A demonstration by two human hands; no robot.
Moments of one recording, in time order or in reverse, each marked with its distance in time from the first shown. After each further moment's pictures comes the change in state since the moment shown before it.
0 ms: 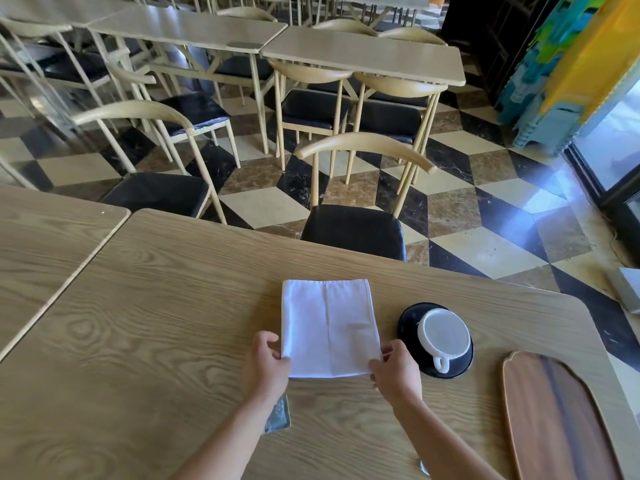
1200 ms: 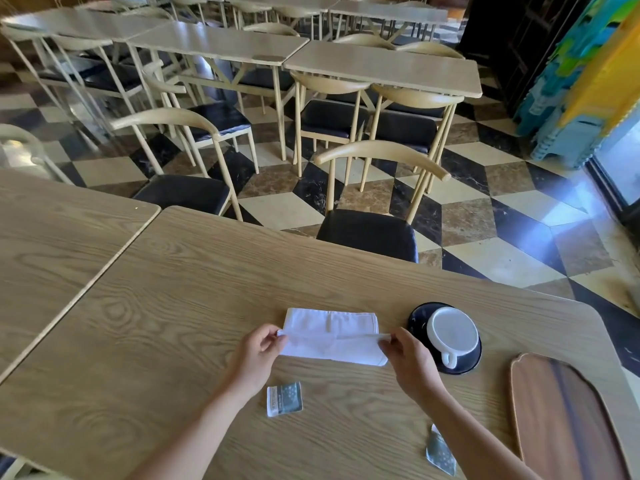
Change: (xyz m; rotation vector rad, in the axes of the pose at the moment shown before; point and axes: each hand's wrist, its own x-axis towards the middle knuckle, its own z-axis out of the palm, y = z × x) left_hand -0.008 -0.019 -0.061 -0.213 -0.214 0.253; right_hand -0.010 0.003 -0.025 -0.035 -0.052 -0.464
